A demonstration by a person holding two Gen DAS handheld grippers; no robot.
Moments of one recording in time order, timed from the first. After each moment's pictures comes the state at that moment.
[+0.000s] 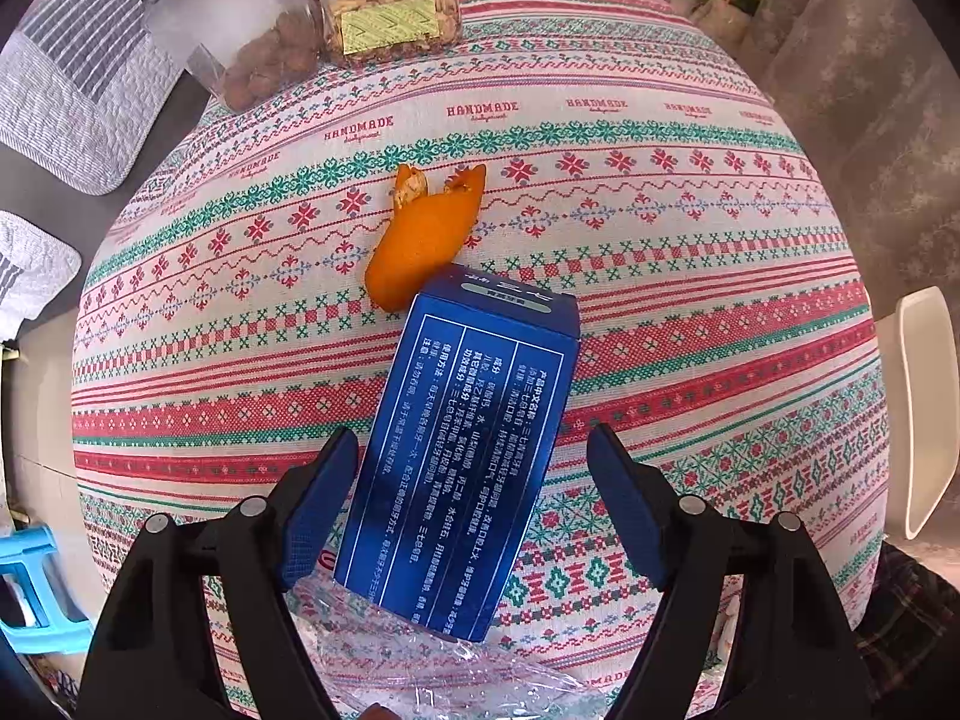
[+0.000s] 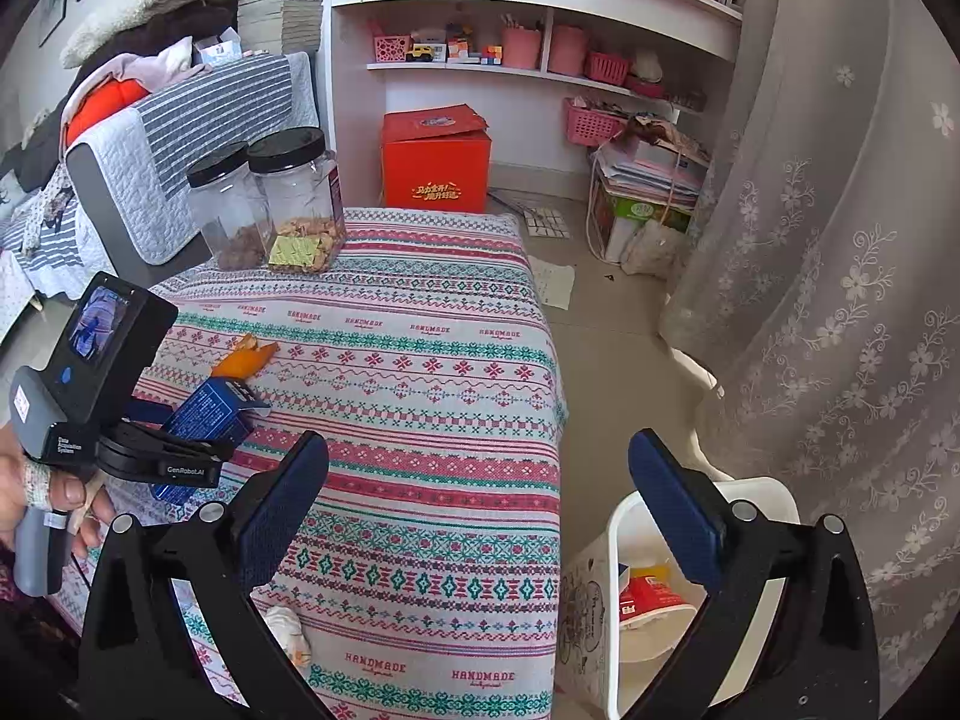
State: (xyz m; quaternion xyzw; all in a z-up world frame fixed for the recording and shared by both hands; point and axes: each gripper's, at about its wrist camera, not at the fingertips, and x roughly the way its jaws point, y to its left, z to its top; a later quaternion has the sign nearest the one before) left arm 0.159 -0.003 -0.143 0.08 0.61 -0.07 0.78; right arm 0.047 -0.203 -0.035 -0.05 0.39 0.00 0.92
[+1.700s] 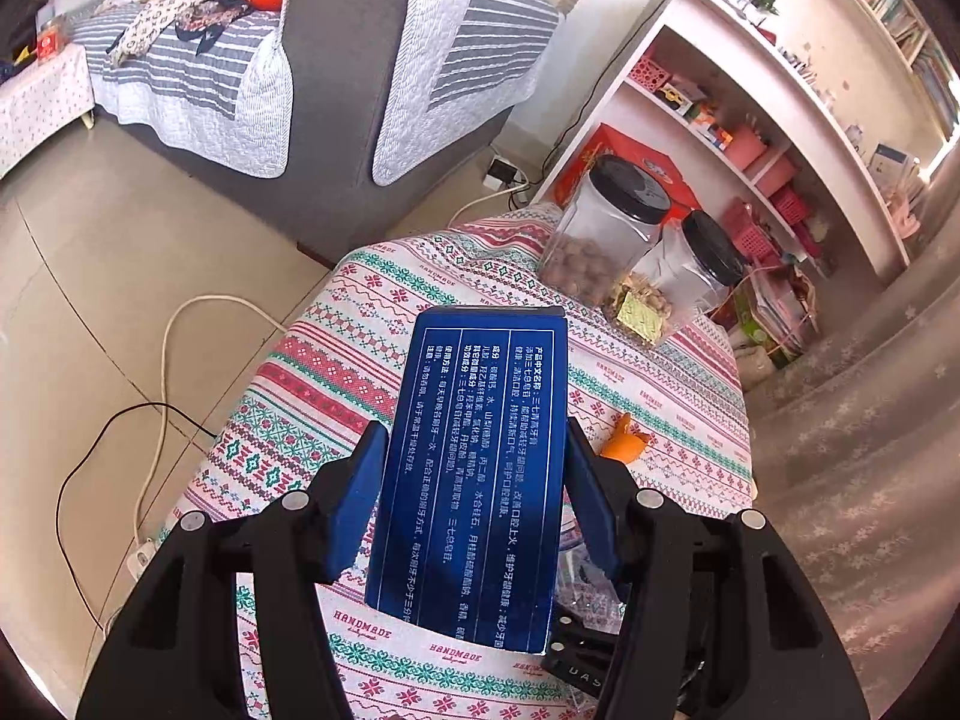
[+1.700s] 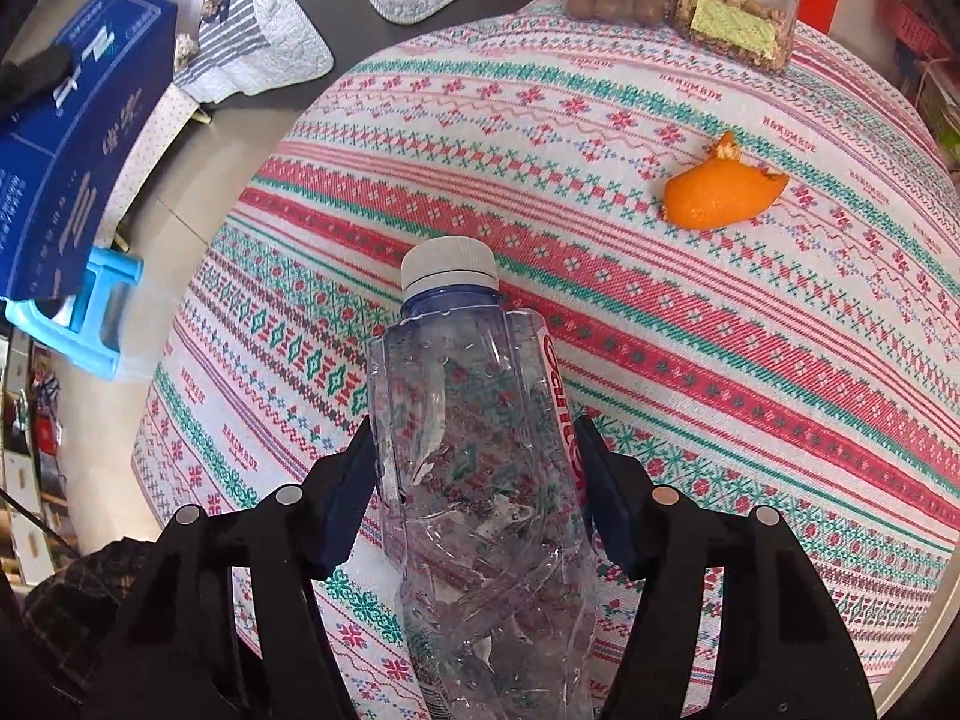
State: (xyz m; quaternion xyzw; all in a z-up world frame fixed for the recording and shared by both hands) left arm 0.071 0.230 -0.017 -0.25 0.44 0.04 0.86; right arm 0.104 0.042 -0.152 -0.04 0.58 0.24 0.78
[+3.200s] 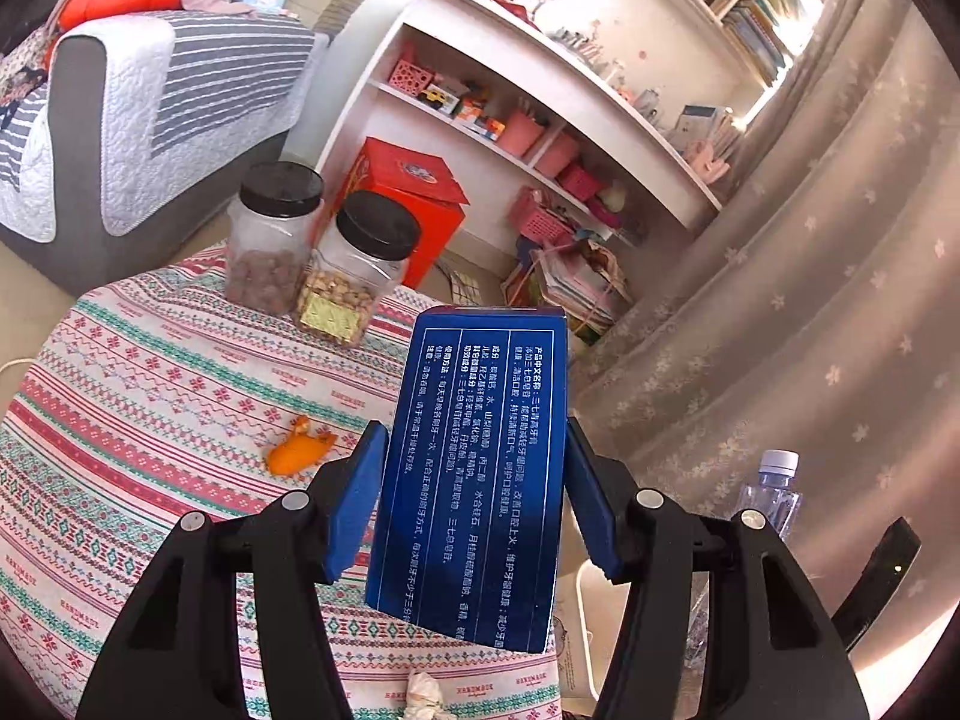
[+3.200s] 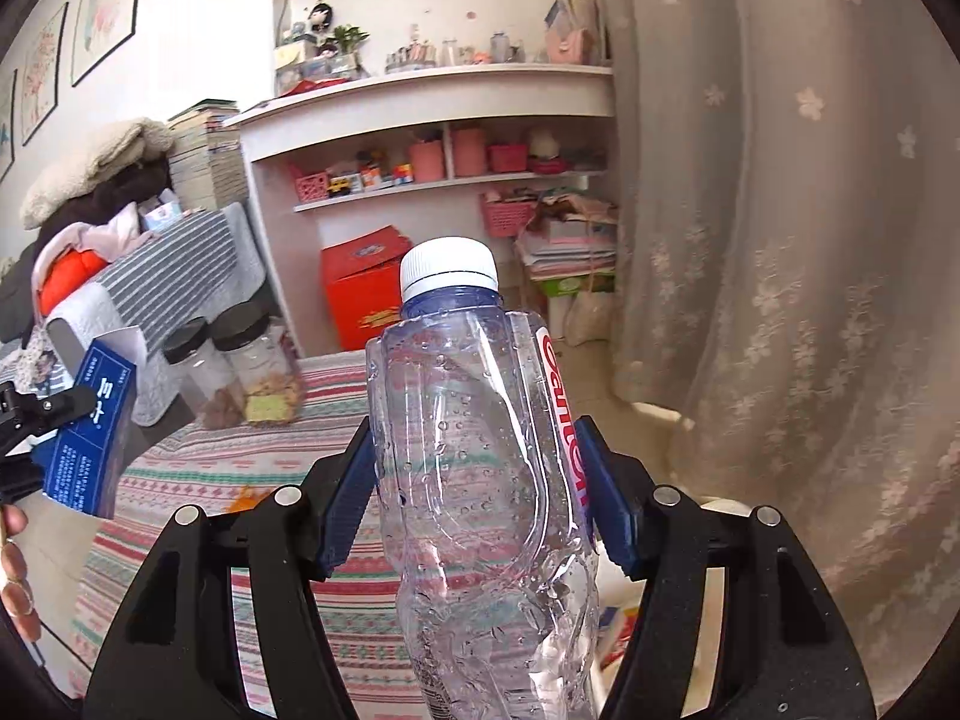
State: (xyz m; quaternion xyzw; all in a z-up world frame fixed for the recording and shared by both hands) left arm 0.085 0.036 0.046 -0.24 0.35 -0.16 0.89; right arm 0.003 -0.270 0.033 0.04 0.26 -0.12 0.96
